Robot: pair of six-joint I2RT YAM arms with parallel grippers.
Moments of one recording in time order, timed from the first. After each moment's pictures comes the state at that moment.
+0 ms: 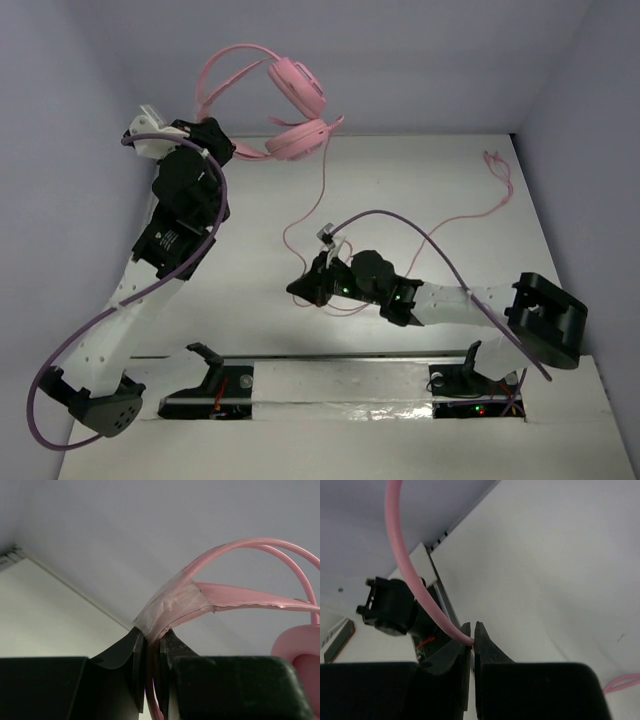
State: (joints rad) left arm -0.58 1.05 1.38 -0.16 -0.83 -0.65; right arm 1.07 1.49 0.71 0.67 -0.12 0.59
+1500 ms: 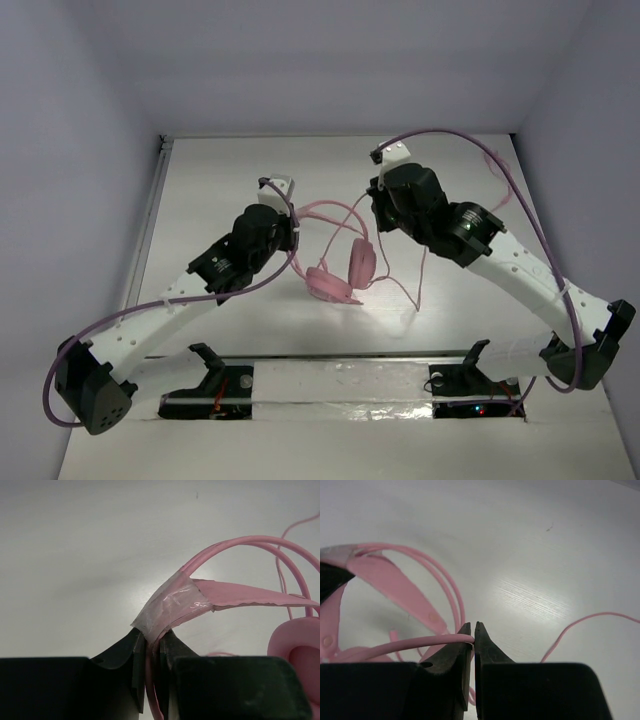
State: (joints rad) left arm -0.74 1.05 0.88 -0.21 -0.33 -0.32; right arm 0.86 1.30 1.48 -0.72 0.41 0.21
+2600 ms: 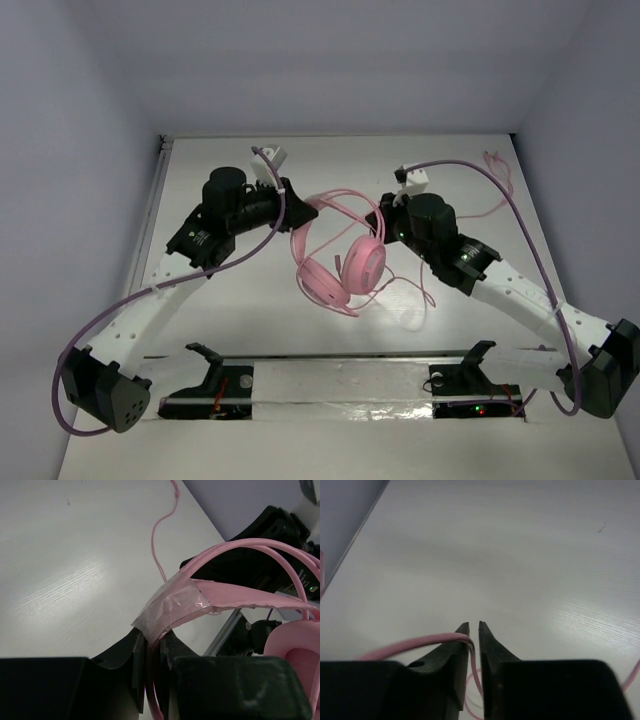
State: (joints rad) left arm -0.51 1.10 1.08 -0.28 0.44 -0.42; right arm 0.74 1.13 1.00 -0.20 0.24 0.37
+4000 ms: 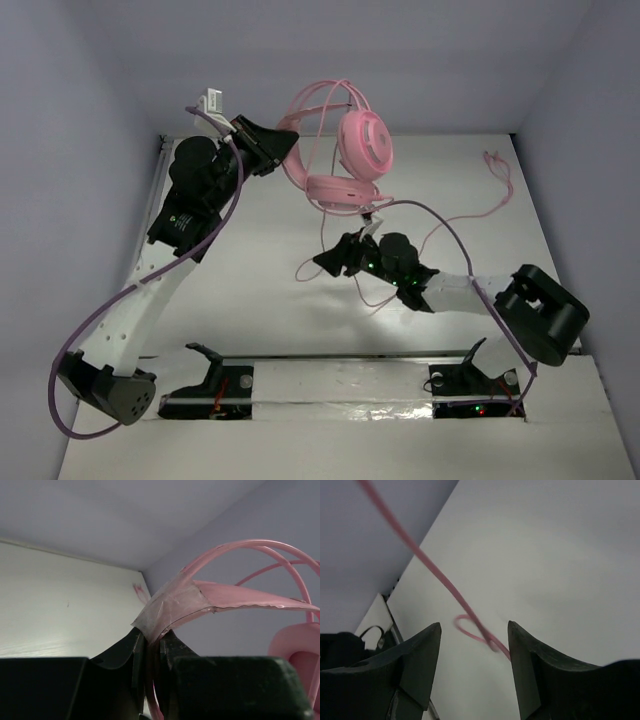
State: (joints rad) left arm -0.46 1.15 1.35 -0.15 0.11 -0.84; right arm 0.78 1.45 0.57 0.74 -0.15 0.66
